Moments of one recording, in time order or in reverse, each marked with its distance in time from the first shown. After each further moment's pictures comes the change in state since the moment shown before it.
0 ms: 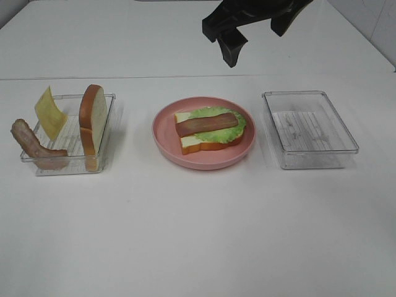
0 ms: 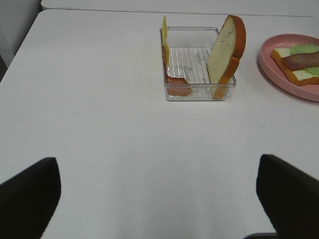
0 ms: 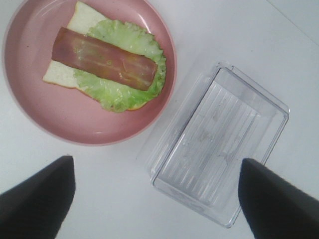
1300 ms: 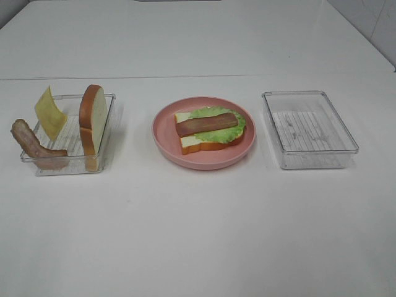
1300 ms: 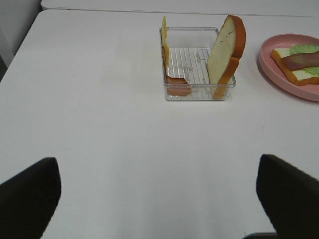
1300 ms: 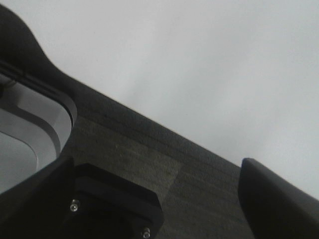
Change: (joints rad) left arm 0.000 0.000 0.000 0.000 0.000 0.000; right arm 0.000 -1.110 1.354 0.071 -0.057 0.100
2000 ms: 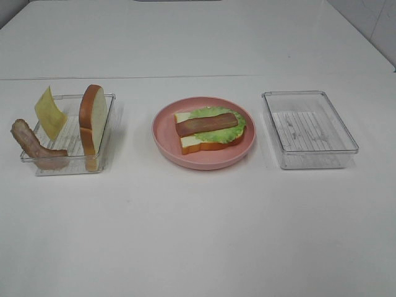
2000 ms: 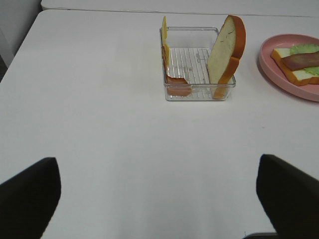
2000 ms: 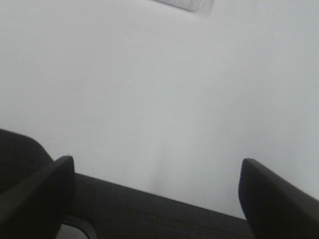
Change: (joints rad) left arm 0.000 0.000 0.000 0.000 0.000 0.000; right arm -0.258 -0.413 0.000 0.055 -0.078 -0.055
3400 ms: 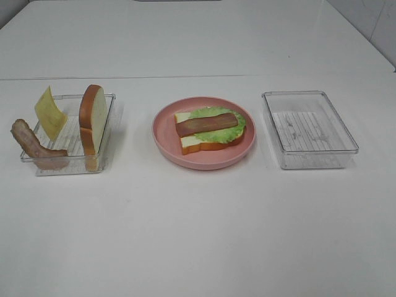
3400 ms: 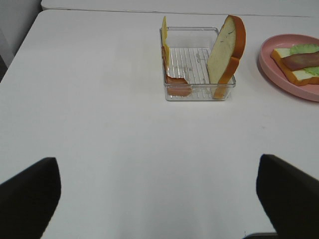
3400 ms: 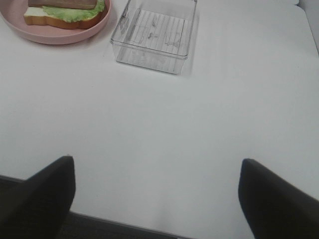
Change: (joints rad) left arm 0.000 0.000 0.000 0.000 0.000 0.000; right arm -0.365 -0.396 0.029 0.261 0.029 -0.328
